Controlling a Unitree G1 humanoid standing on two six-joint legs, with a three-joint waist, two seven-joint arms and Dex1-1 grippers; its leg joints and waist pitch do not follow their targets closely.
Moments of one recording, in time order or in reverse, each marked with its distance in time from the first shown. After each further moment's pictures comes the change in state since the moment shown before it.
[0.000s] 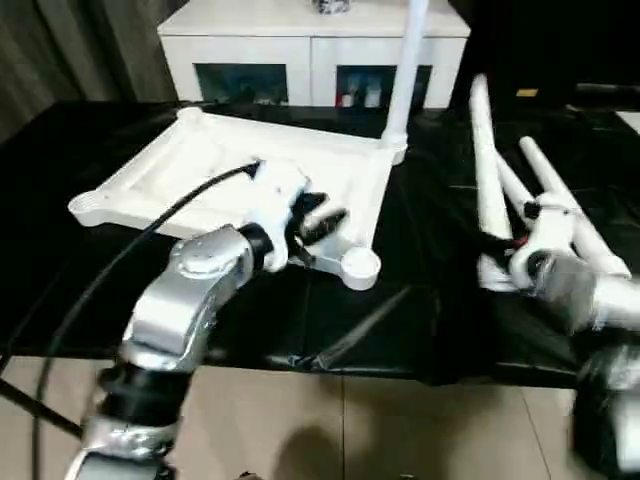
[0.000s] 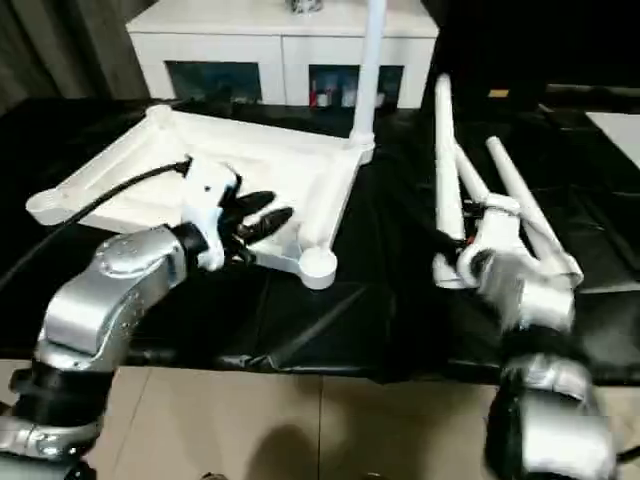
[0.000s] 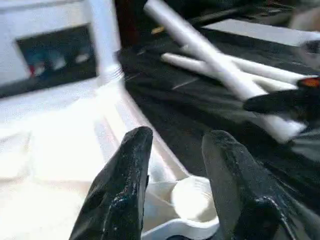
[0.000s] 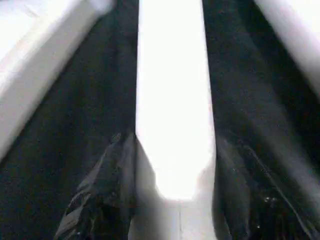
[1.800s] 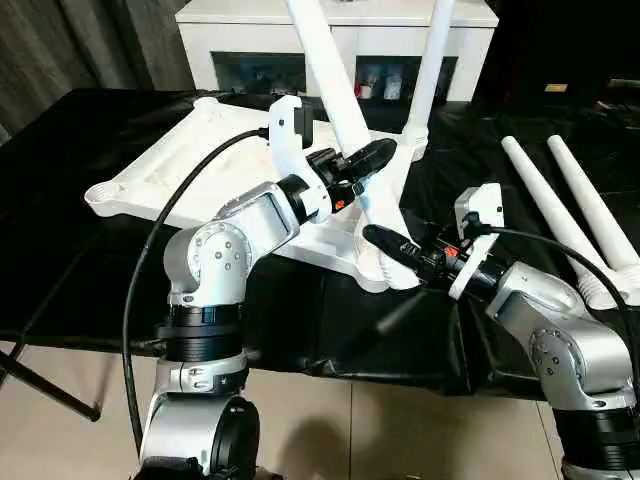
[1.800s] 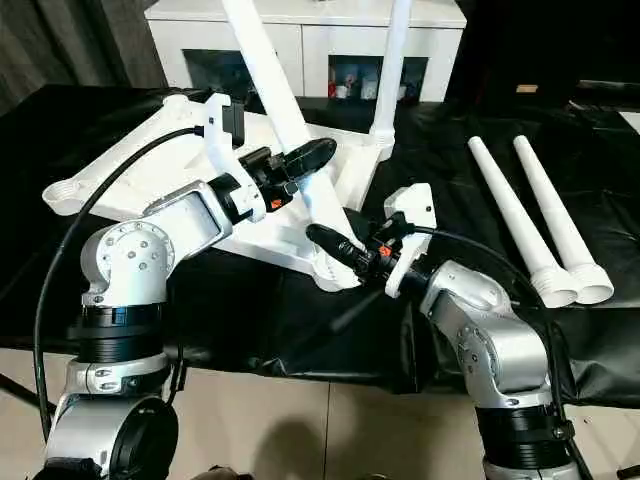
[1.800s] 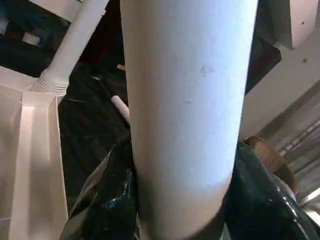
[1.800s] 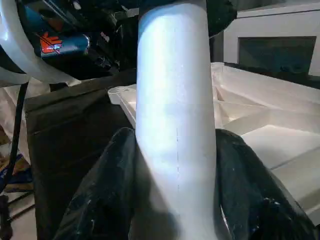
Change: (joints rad) left arm -0.259 -0.293 0.328 0.161 -0.425 0.265 0.192; right arm 0.317 0.036 0.325 -0.852 0.217 0.010 0.369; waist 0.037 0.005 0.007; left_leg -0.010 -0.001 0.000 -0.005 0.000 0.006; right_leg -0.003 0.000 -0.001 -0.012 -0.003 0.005
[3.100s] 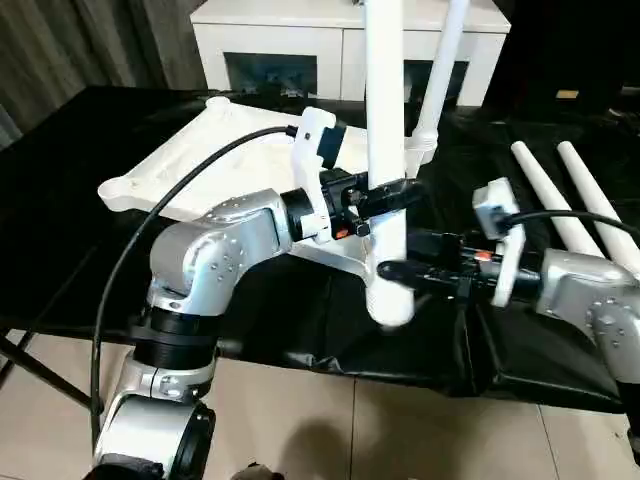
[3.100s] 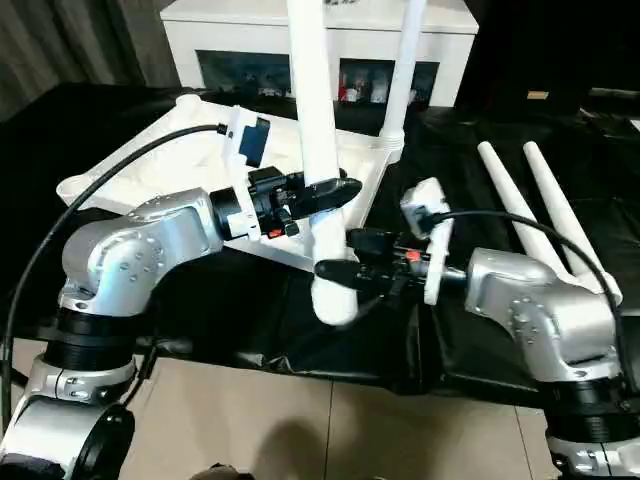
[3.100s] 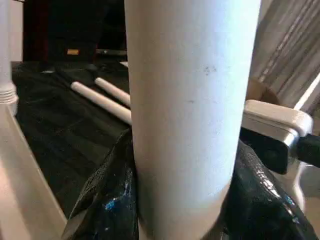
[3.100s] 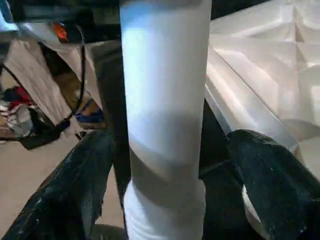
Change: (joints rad) left arm 0.036 0.202 -0.274 -0.074 0.041 -0.067 -0.300; right arm -0.089 -0.260 0.032 0.011 0.182 0.304 0.208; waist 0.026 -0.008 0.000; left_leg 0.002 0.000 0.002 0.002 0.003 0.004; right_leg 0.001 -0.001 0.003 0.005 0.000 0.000
